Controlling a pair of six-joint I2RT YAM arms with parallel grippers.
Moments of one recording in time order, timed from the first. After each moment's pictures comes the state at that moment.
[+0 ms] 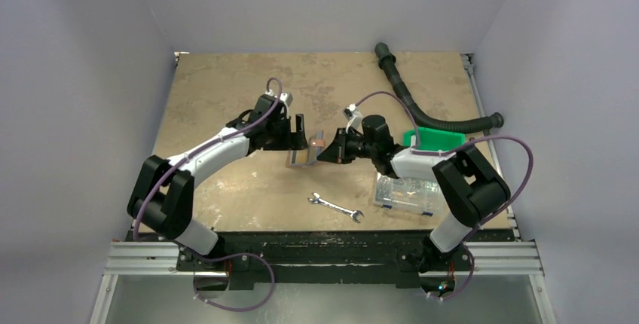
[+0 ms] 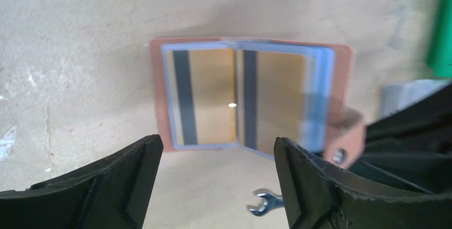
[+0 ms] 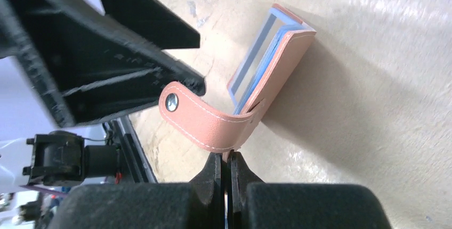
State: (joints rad) left arm -0.50 1.57 1.01 -0.35 0.07 -0.47; right arm 0.56 1.67 0.69 0.54 -0.56 0.68
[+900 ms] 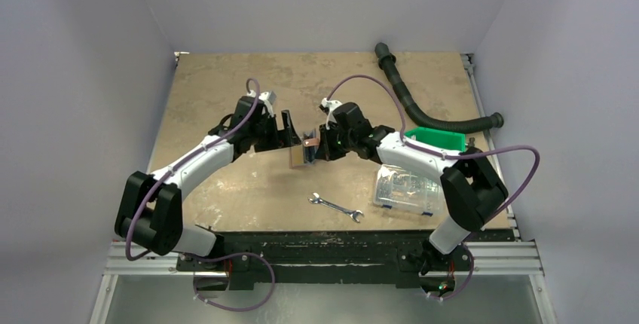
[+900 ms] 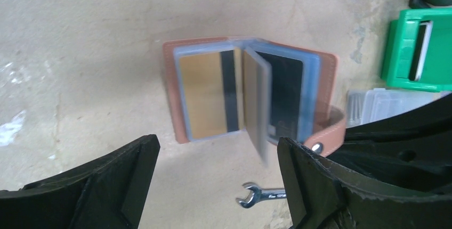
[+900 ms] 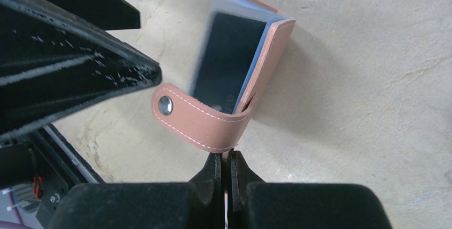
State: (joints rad) left arm -0.40 1.42 0.91 -0.27 0.21 -0.54; right arm 0.71 1.63 1.07 -0.19 -0.19 0.40
